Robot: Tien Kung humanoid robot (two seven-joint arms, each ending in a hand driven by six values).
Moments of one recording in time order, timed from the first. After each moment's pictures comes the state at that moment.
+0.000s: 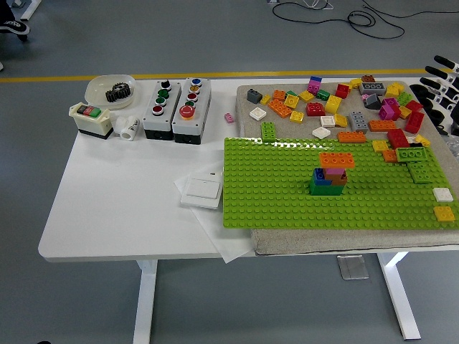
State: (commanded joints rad) left arm -0.17 0.11 -0.83 -0.23 2.27 -0.44 0.10; right arm 0.67 -0.70 0.87 1.04 -0.22 0.09 0.07
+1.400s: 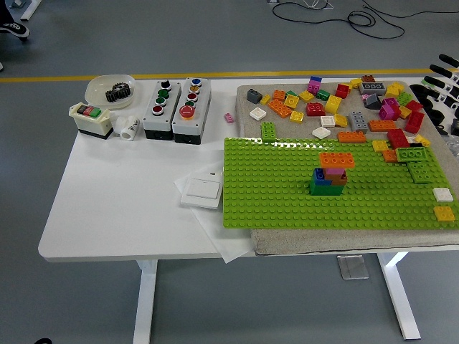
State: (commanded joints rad) left arm -0.18 0.11 -0.83 -0.23 2.27 -0.44 0.10; right arm 0.67 -0.71 0.89 1.03 -0.21 0.10 0.06
